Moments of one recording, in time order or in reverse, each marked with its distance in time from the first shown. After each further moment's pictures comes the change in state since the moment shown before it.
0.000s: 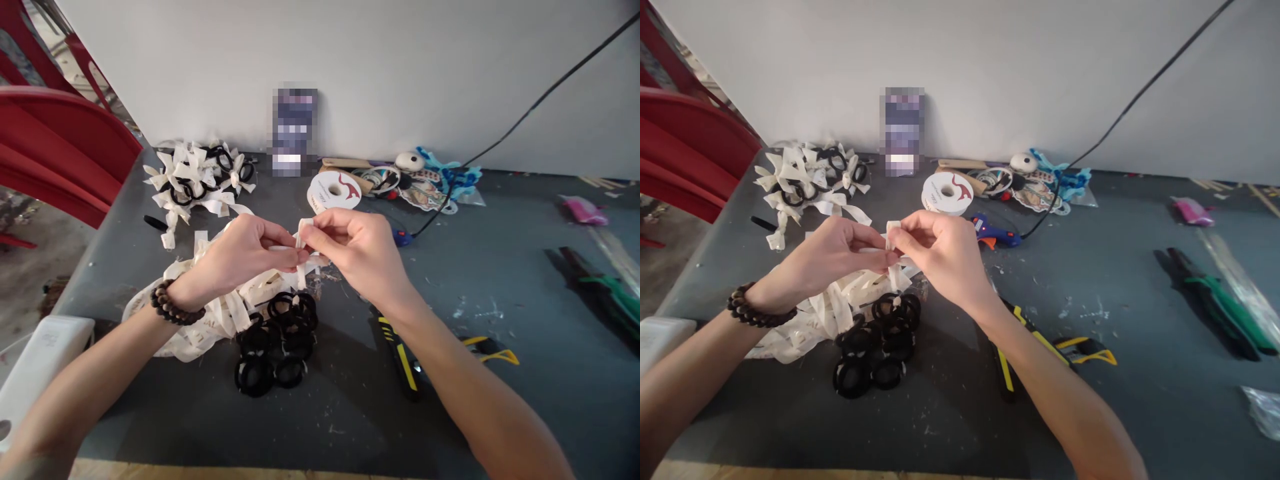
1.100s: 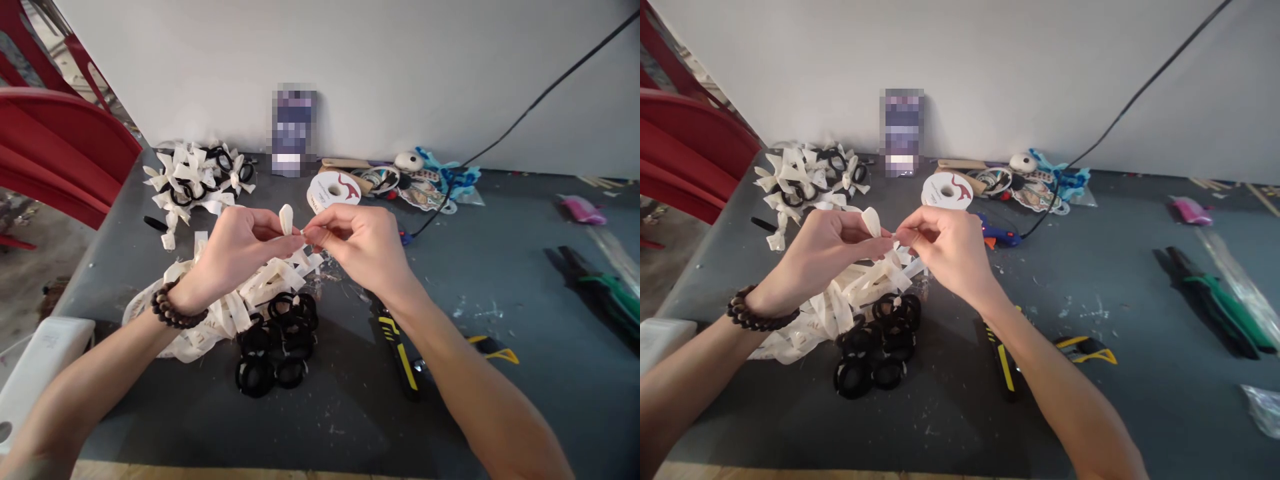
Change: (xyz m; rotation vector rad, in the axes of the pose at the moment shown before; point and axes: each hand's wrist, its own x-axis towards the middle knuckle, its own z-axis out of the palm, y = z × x) left_hand -0.003 0.004 0.006 -0.079 0.224 0.068; right_hand 0.008 0.006 -0.007 -0.224 0.024 -0.130
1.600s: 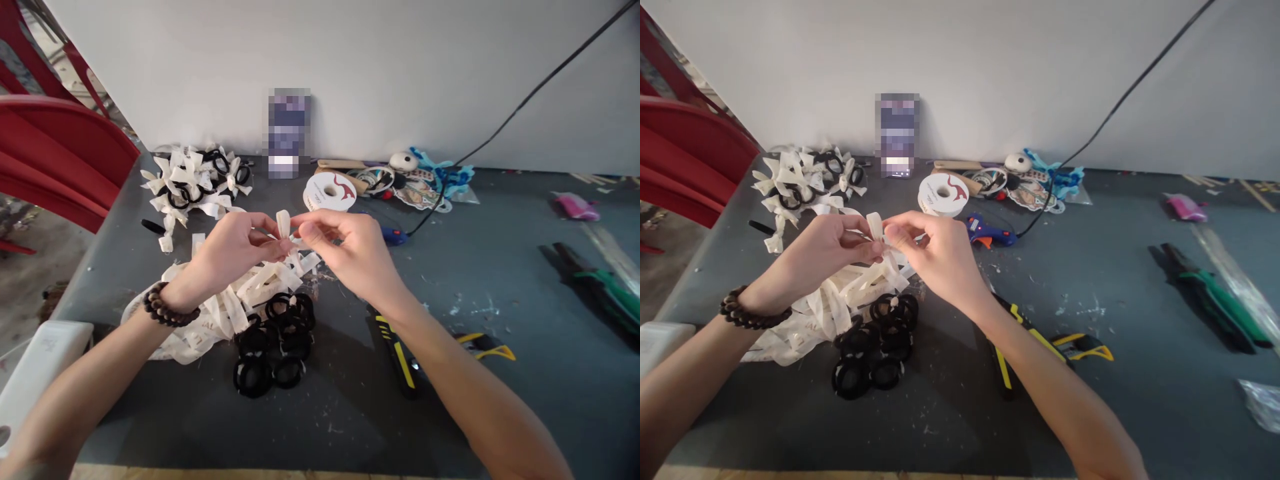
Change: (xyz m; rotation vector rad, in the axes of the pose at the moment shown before) left_hand 0.007 -0.010 -0.007 -0.044 -0.117 -0.119; right_hand -0.004 -0.008 0.002 -0.045 -0.030 -0.006
